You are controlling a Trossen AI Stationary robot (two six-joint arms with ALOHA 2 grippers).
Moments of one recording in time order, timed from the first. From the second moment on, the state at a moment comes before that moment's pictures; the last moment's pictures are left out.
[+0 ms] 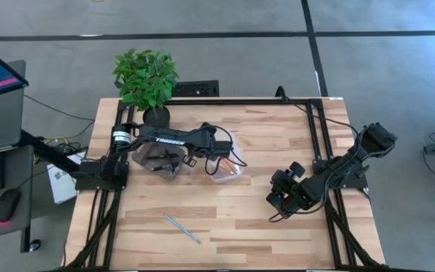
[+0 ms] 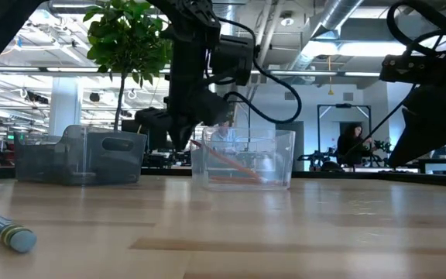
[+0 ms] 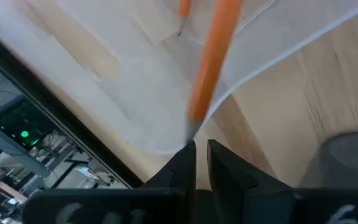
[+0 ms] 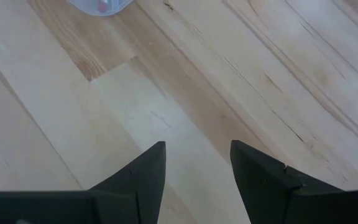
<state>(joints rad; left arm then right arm) 0.10 2.07 1.57 -1.13 -0.58 0.58 0.62 1.50 0.67 -0.71 0.68 1.20</state>
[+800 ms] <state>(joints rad) 0.09 2.07 1.61 -1.15 -0.42 0.53 0.62 1.50 0.67 -0.70 0.68 1.20</state>
